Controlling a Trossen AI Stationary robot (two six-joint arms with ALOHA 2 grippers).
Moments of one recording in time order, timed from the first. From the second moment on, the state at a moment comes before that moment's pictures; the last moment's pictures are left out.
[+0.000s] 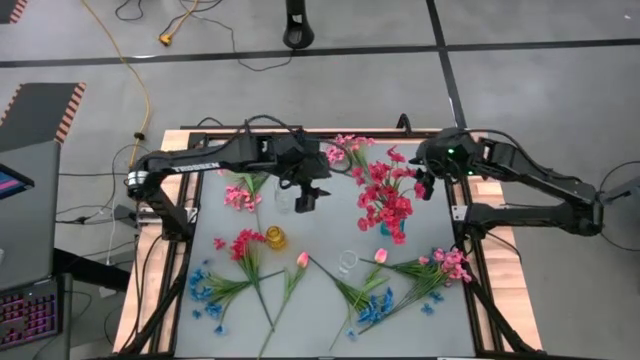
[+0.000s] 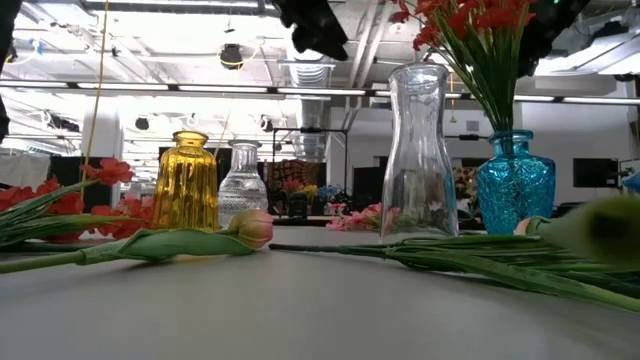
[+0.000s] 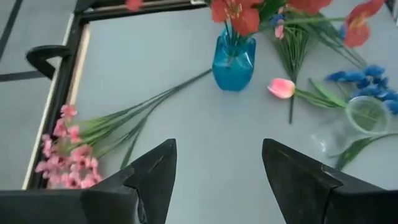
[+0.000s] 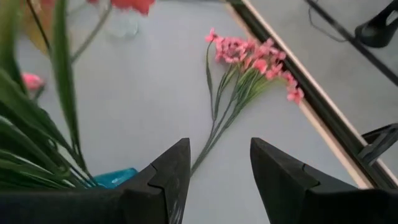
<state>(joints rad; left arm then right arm) 0.17 1.67 1.67 -0.76 0.10 0.19 -0.43 0.87 0.97 -0.88 0.05 0.00</state>
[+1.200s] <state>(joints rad) 0.15 1.28 0.89 -0.23 0.07 -0.12 -0.75 1.59 0.97 -0.66 -0.23 0.00</state>
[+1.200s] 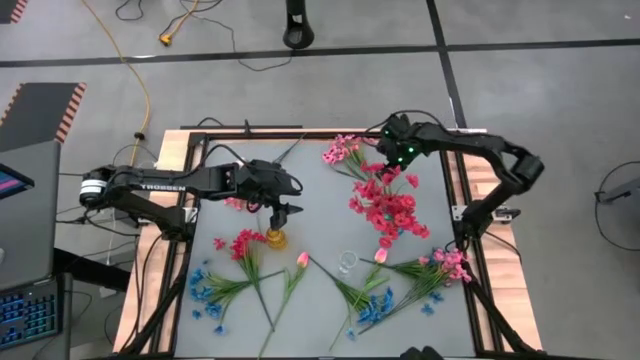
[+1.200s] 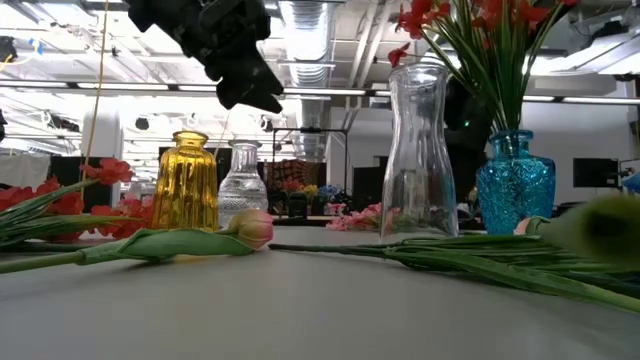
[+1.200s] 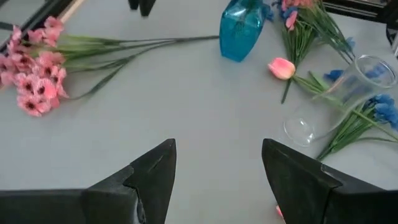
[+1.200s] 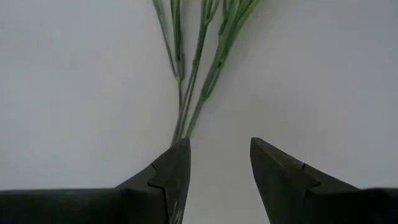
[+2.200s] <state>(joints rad) 0.15 1.29 0.89 -0.19 0.06 -0.13 -0.65 1.76 0.98 -0.43 -0.17 0.00</state>
